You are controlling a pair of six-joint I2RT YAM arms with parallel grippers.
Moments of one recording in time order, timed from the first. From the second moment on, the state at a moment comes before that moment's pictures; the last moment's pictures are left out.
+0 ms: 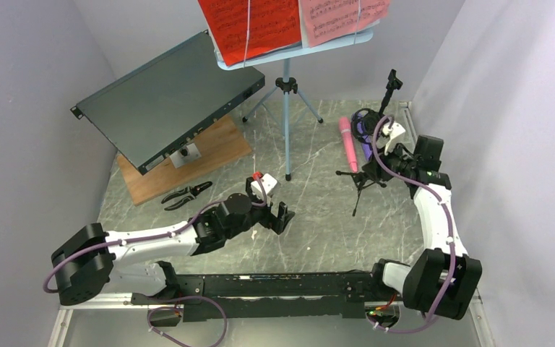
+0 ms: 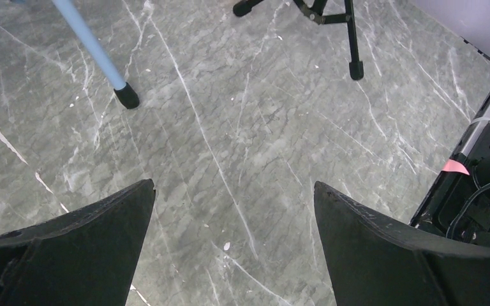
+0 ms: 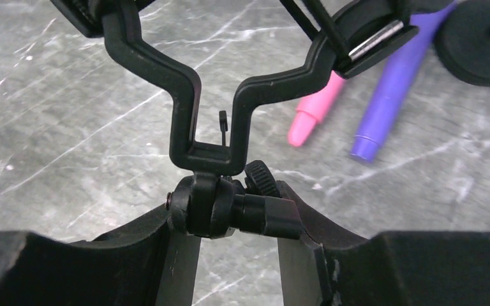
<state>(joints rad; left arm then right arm) -1.07 1.21 0.58 0.37 -0.20 -0.25 -0.22 1.16 0.87 -0.42 -0.72 -0.46</state>
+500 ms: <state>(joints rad) -1.07 1.15 0.54 0.35 -0.20 -0.25 -0.49 1.27 0.97 -0.20 -0.58 -0.32</state>
